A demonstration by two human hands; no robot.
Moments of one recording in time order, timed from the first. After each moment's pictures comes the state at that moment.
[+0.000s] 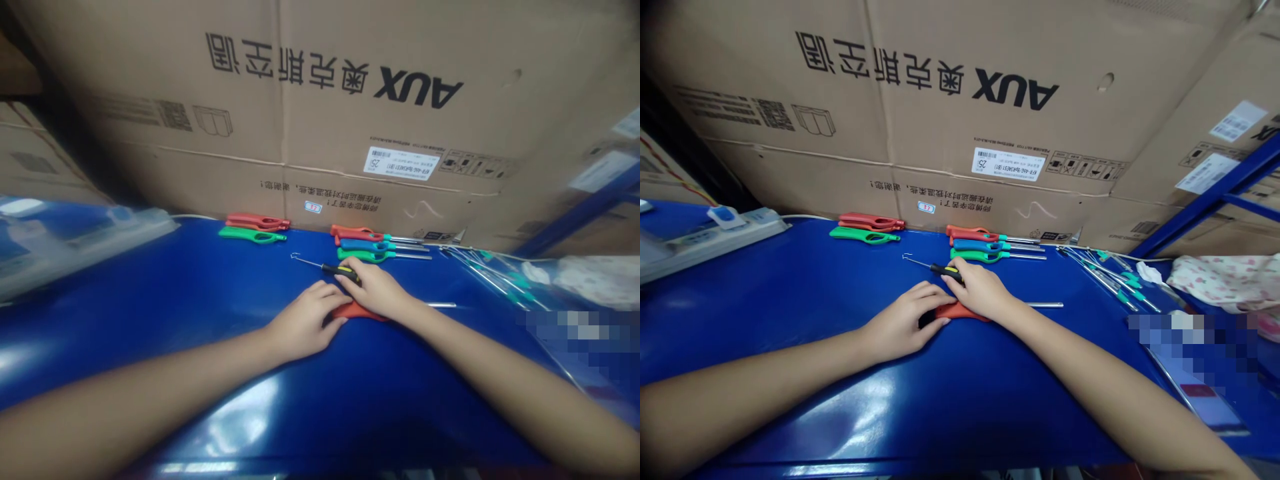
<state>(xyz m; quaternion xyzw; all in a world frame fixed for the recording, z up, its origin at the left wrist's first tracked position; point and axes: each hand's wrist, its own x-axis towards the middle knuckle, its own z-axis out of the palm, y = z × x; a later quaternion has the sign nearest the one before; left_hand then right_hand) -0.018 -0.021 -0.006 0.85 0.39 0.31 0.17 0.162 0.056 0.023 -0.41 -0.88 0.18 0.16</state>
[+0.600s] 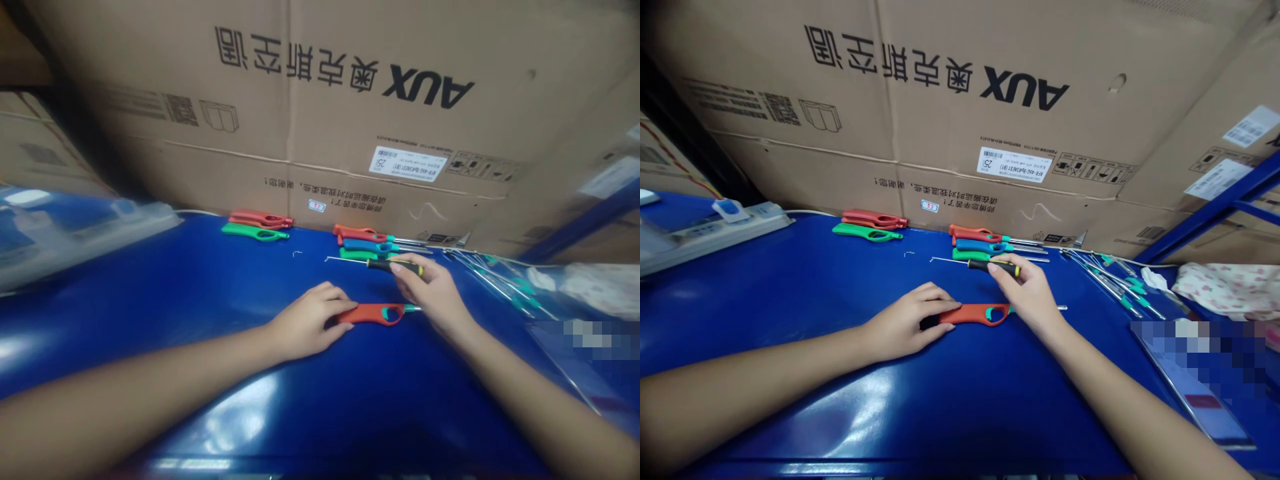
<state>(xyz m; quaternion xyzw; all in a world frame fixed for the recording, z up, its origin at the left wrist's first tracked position) -0.020 -0.021 -0.005 0.86 0.37 0.31 0.19 0.210 0.036 0.044 -0.46 -0.65 0.41 0.44</state>
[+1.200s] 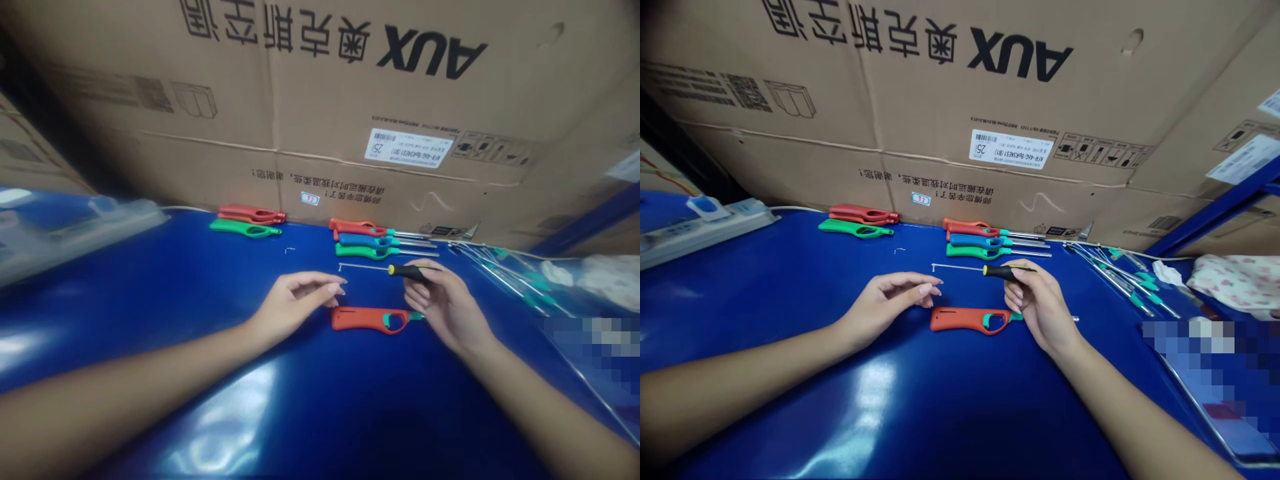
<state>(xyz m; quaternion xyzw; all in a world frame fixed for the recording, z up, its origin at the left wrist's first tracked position) -0.017 -0.013 0.003 0.55 0.44 0.50 0.51 0.233 0.035 0.030 -0.36 -0.48 0.62 0.50</state>
